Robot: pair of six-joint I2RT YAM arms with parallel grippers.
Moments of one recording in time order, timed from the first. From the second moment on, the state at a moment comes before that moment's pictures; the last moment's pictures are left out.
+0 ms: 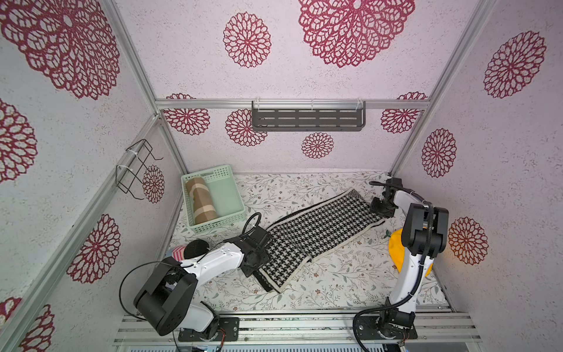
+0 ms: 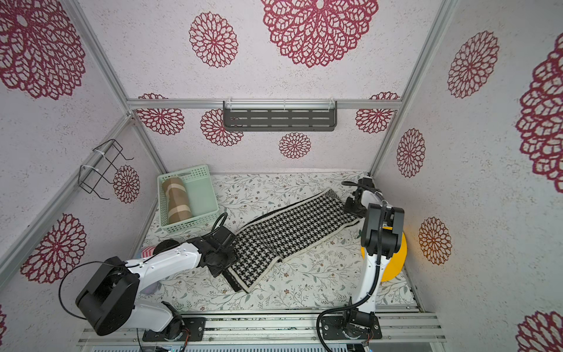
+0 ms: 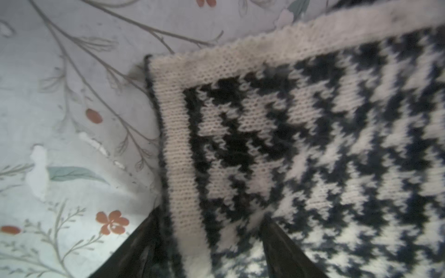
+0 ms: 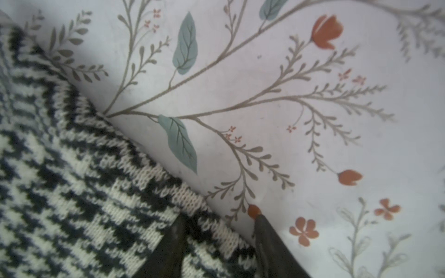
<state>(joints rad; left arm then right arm) -0.63 1.47 0.75 -0.58 -0.04 -1.23 -0.18 2.17 1.61 -0.63 -0.07 0.19</state>
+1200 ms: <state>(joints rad) -0.57 1.83 1.09 -0.48 -0.03 -1.08 -0.26 2.02 1.62 -0.73 0.15 0.24</state>
